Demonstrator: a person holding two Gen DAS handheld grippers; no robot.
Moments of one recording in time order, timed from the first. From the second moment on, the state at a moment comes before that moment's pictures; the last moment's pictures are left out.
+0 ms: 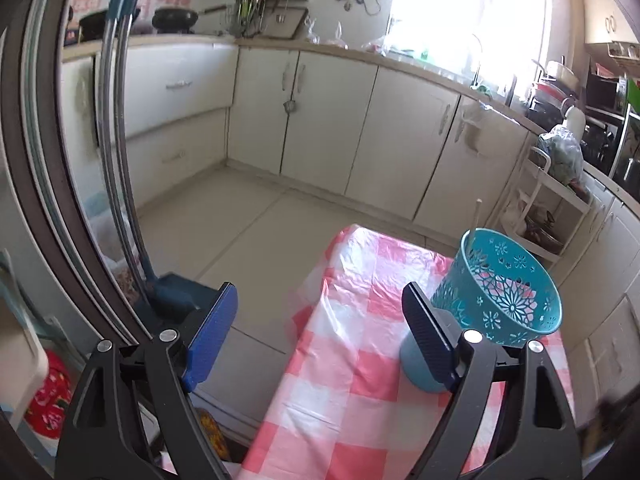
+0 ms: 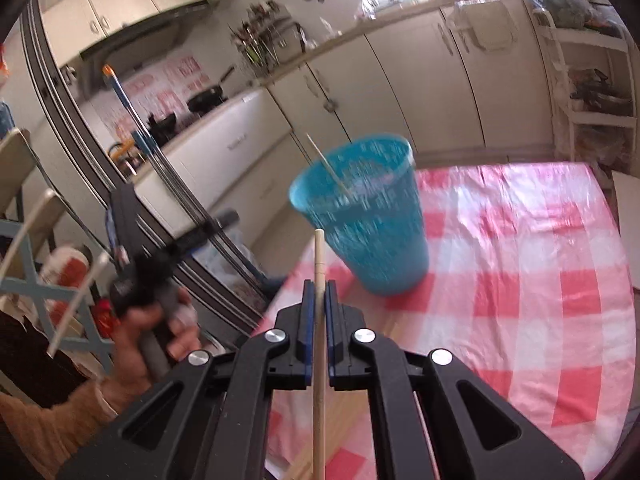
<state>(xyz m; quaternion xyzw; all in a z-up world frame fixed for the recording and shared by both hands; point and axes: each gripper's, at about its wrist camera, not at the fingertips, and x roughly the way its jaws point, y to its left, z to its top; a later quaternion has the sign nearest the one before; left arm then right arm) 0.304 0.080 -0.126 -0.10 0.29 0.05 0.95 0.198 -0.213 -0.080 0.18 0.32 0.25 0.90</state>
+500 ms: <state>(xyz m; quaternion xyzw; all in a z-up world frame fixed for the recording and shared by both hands) 0.303 0.053 -0.122 -0.06 0.28 0.02 0.96 0.344 -0.191 -0.032 0.23 0.16 0.11 0.95</state>
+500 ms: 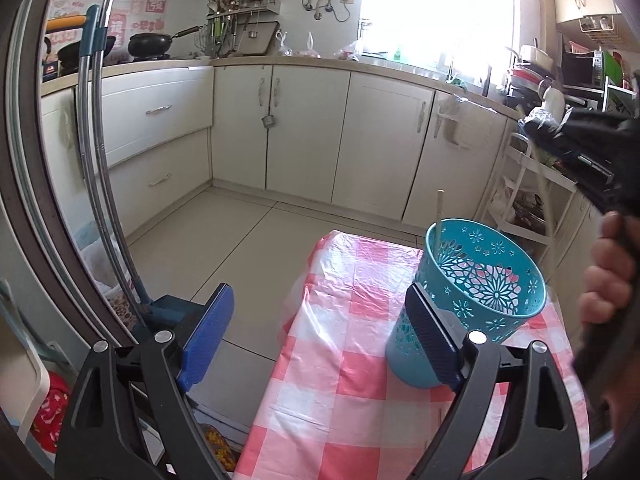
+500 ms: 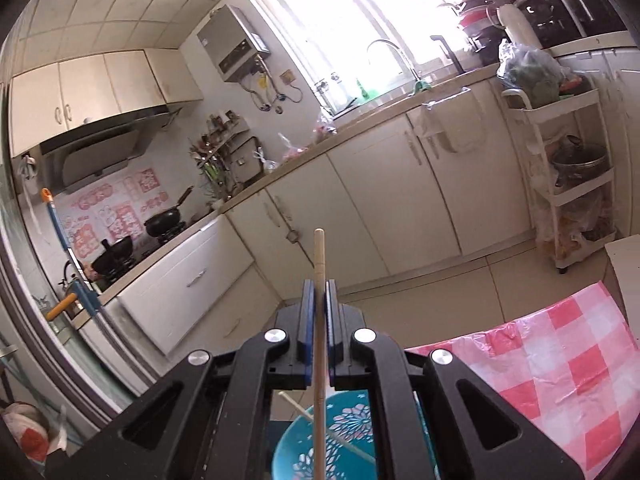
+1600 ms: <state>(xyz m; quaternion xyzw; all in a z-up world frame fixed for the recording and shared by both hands) 0.294 0.058 -0.126 -0.03 0.28 0.04 0.96 0.182 -0.168 -0.097 0.10 0.28 0.09 0.95</state>
